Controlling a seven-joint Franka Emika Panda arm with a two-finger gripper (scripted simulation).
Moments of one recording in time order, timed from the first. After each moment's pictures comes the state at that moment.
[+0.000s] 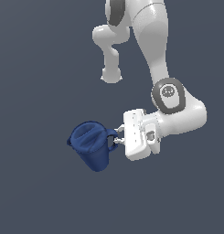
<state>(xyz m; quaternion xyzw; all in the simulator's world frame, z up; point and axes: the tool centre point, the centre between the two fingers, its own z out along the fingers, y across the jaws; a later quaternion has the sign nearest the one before) 0.075 0.020 0.202 0.64 0.57 -0.34 0.39</state>
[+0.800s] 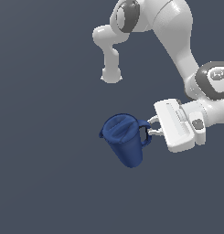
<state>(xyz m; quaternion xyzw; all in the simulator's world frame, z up) 0.068 0.136 0.250 0.64 0.57 -0.34 0.39</state>
